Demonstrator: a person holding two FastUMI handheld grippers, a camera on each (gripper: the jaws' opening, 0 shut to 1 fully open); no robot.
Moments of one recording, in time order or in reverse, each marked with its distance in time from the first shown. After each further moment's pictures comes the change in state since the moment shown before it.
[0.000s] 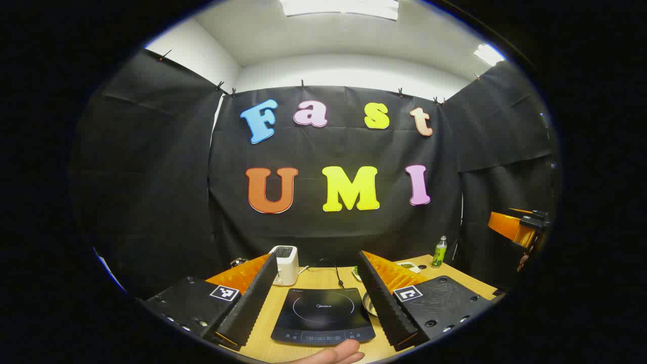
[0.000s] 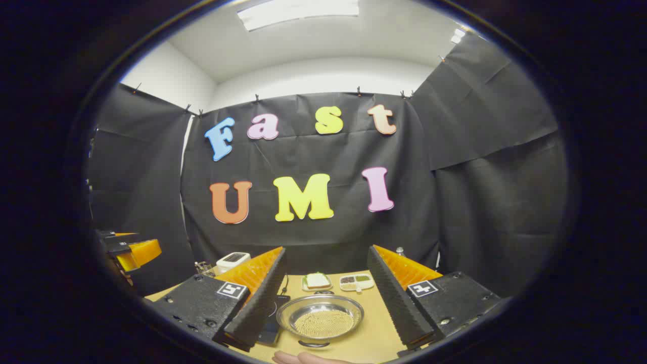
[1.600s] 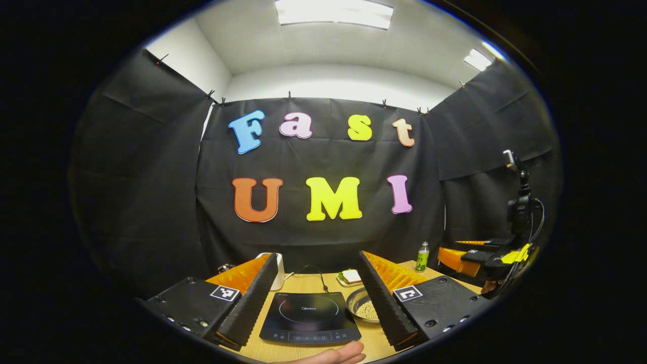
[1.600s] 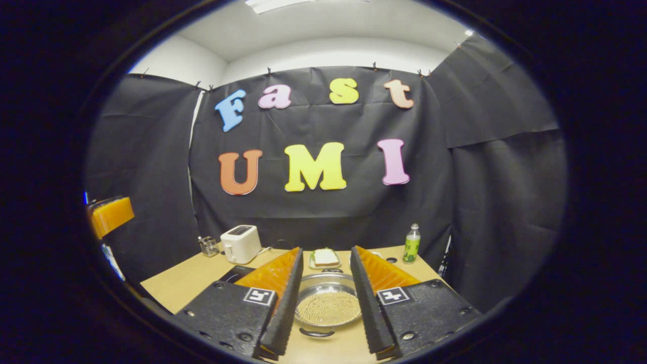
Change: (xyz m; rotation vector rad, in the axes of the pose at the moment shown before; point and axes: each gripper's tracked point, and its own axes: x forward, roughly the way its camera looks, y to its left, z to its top) left arm -0.035 -0.023 0.011 0.000 -0.077 -0.076; right arm 0.031 0.025 -0.083 -0.031 0.189 0.084
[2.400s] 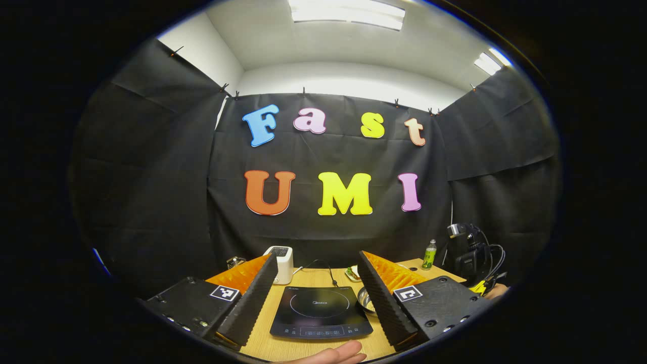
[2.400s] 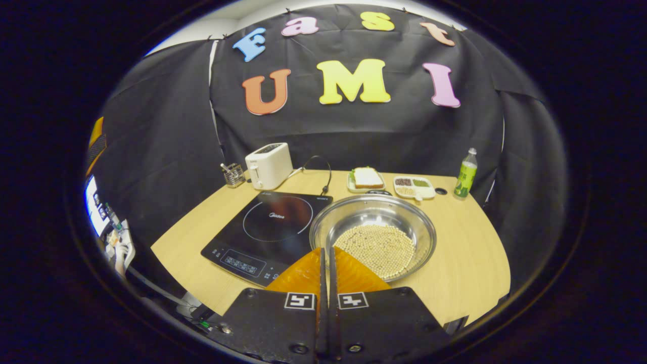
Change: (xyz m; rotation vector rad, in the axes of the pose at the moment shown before) left arm -0.010 0.043 -0.022 -0.048 0.024 0.049; right arm 0.057 0.052 -0.167 -0.004 0.463 0.170
